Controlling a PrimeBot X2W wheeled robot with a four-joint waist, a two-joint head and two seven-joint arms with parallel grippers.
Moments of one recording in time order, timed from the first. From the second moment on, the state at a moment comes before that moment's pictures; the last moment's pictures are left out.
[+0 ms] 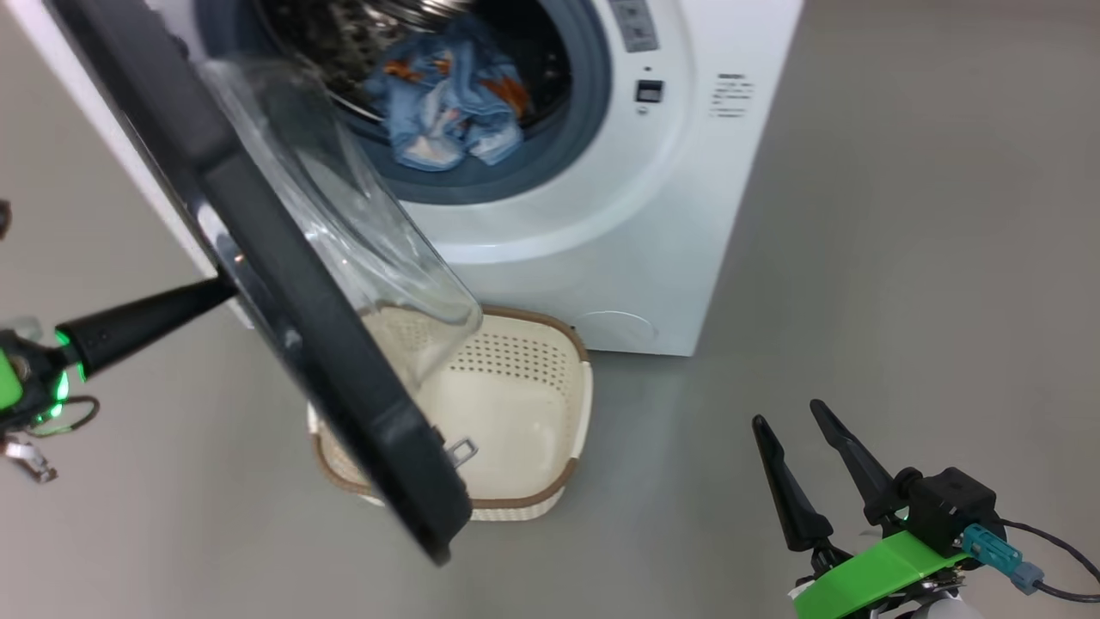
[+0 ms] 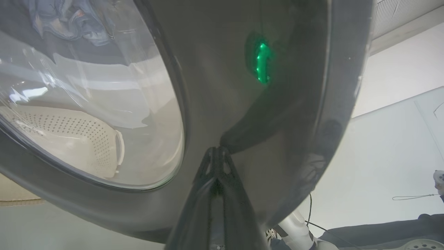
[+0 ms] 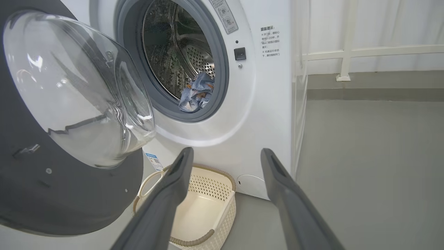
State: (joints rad) left arm -0.53 0.50 -0.02 0.03 -1.60 -0.12 1.05; right arm -0.08 -0.12 0.16 0.16 0.30 0.13 -0.25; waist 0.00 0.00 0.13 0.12
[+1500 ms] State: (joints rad) left arm -0.29 0.50 -0.01 0.04 -1.51 -0.12 0.72; right arm -0.06 -0.13 0.14 0.15 0.30 0.13 -0.25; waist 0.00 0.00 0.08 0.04
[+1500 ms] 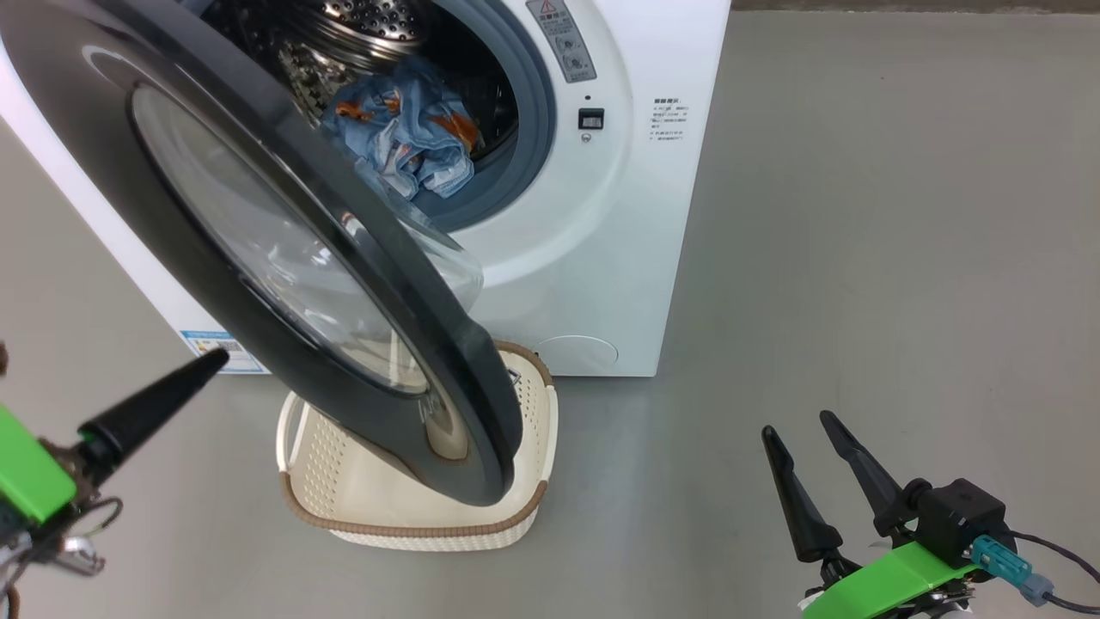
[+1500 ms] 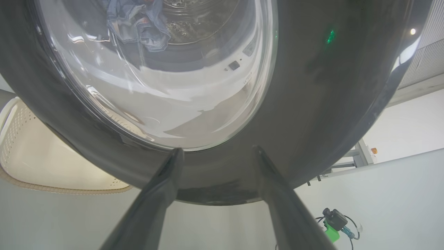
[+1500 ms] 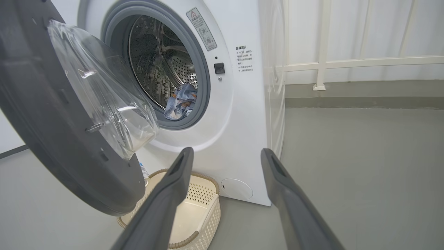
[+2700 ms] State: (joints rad) left arm 0.06 0.57 -0.32 0.17 -1.22 -0.13 -0.22; right arm 0.01 -0.14 0.07 0.15 0.30 0.13 -0.25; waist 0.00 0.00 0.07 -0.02
